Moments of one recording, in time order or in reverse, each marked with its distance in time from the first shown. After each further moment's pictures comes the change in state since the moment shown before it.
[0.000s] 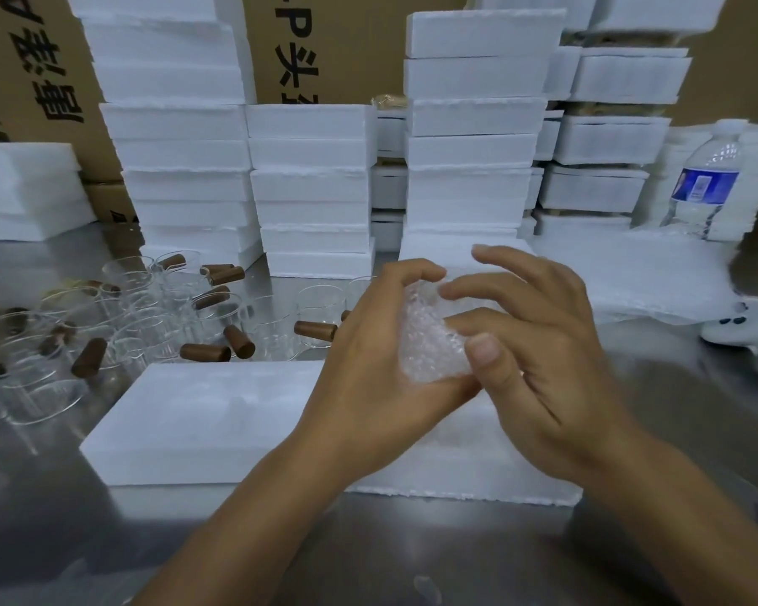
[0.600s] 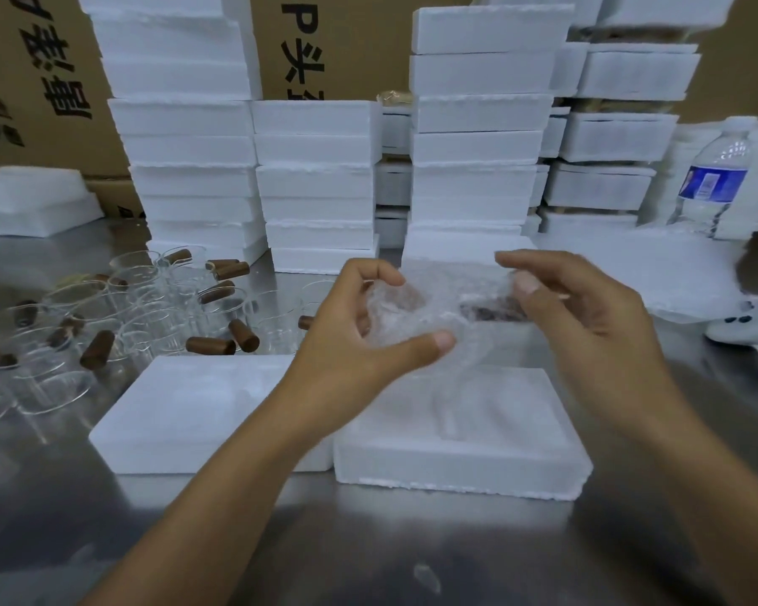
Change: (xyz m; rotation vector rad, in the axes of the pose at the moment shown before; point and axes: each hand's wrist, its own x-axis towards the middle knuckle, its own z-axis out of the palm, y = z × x) left_hand 0.005 -0.013 -0.019 -0.254 -0.043 -0.312; right_hand 0.000 0.016 -0.016 0.392 0.092 0.474
